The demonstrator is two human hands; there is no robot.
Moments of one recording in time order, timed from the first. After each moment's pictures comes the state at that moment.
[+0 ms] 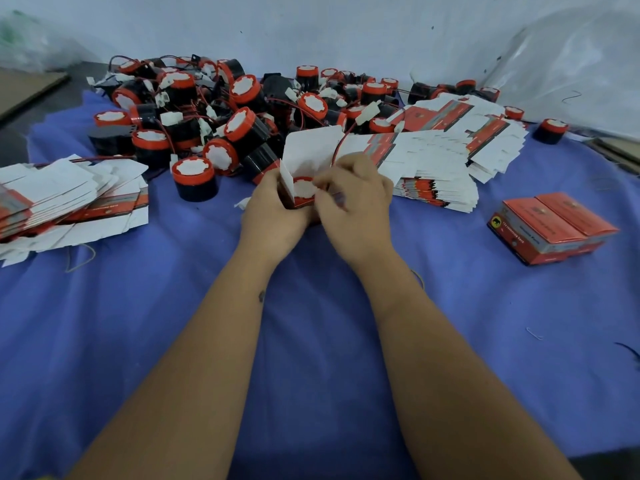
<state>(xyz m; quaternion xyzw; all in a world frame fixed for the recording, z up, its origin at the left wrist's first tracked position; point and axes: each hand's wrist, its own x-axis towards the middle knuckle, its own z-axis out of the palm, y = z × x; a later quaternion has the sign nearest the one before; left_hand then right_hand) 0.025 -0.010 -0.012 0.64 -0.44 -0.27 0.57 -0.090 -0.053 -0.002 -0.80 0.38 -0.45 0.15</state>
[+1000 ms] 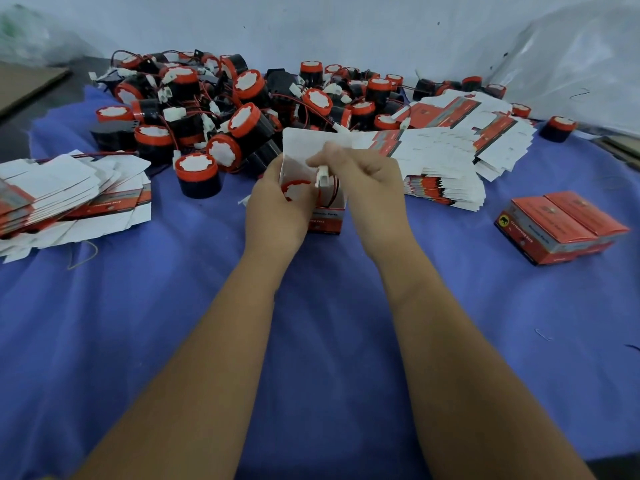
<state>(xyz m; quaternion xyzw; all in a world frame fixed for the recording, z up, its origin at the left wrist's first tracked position) 0.020 -0.013 -0.012 0.65 -0.43 -0.20 0.59 -0.089 -0.045 0.026 -0.67 0.29 -0.52 0.44</state>
